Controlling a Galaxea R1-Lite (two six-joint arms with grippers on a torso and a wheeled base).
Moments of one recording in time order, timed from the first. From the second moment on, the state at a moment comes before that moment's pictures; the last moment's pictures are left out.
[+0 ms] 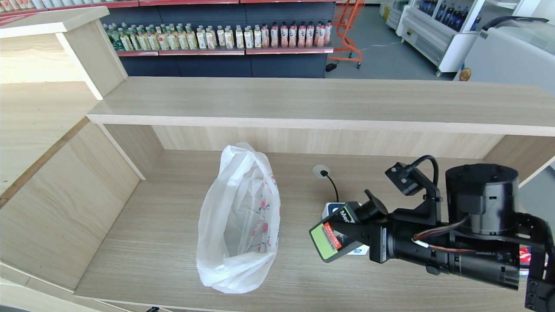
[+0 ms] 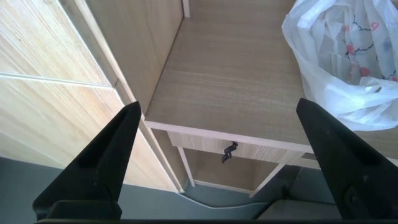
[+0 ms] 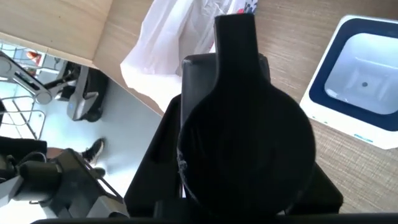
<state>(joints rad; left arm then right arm) 0.00 0.00 0.00 0.05 0.13 0.01 0.64 1.59 -0.58 -0.64 0.17 0.35</state>
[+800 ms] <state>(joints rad) 0.00 0.00 0.00 0.05 0.13 0.01 0.66 1.91 -0.84 -0.73 0.33 0.31</state>
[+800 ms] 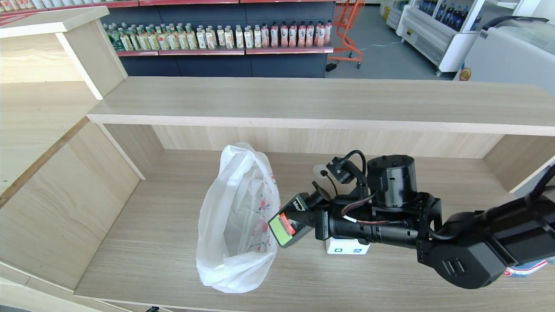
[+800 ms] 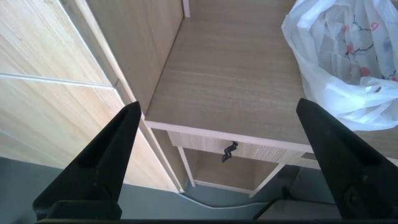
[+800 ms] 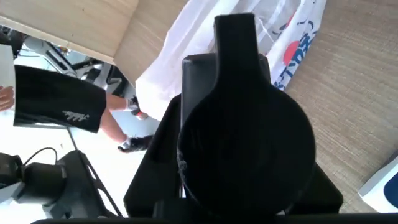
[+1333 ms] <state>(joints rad) 0.00 0.00 0.00 0.05 0.13 0.01 0.65 2.14 -1.03 -0.81 0.43 0.06</state>
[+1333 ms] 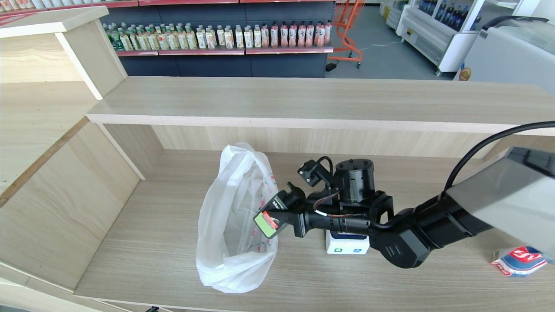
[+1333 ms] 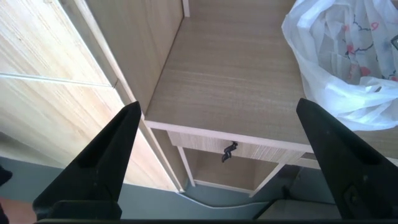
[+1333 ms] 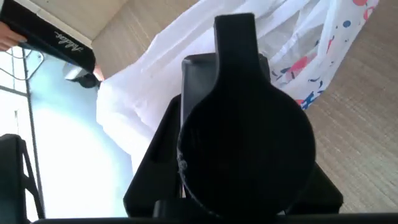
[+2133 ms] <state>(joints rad) 0.00 0.00 0.00 0.05 0.13 0.01 0.64 2.34 -1.18 -0.82 0.51 -0.40</state>
